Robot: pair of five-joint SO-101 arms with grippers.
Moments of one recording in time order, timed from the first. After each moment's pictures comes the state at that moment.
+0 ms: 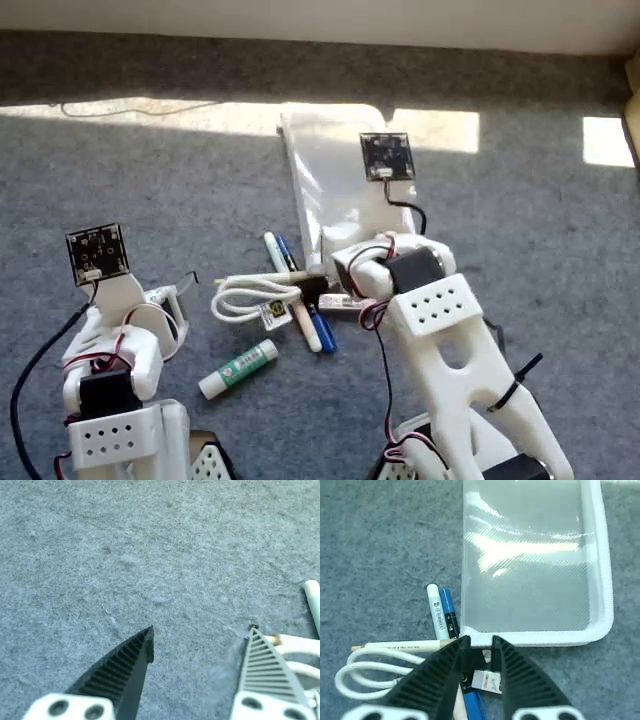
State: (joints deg) left arm -18.5 -86.5 79.7 62.3 10.1; right arm -25.0 -32.9 39.3 53.8 -14.9
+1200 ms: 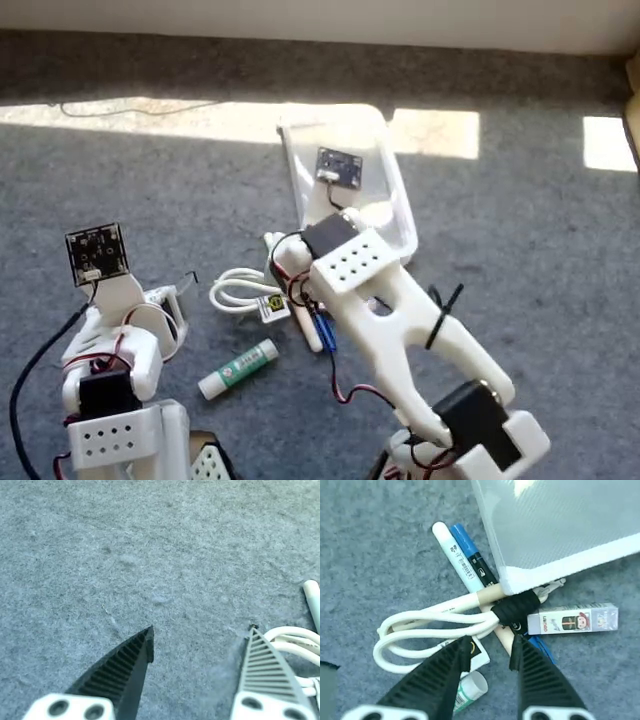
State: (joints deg) left arm -18.5 -86.5 79.7 62.3 10.1; right arm -38.2 -7.4 18.9 68.4 -43.6
